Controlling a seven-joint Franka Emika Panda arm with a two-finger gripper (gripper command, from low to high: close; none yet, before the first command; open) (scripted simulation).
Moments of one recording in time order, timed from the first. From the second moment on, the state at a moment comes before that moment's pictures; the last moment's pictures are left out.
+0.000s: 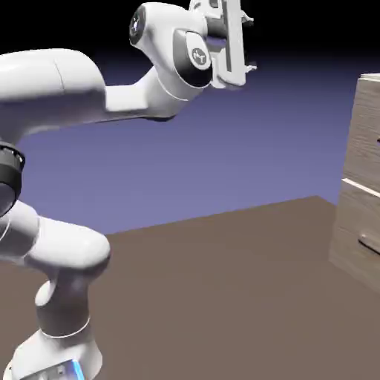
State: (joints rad) arm 0.87 -0.87 -0.66 -2.23 -1.15 2.93 -0.62
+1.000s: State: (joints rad) arm 1.69 -1.16 -1.29 -1.67 -2.25 2.83 -1.92
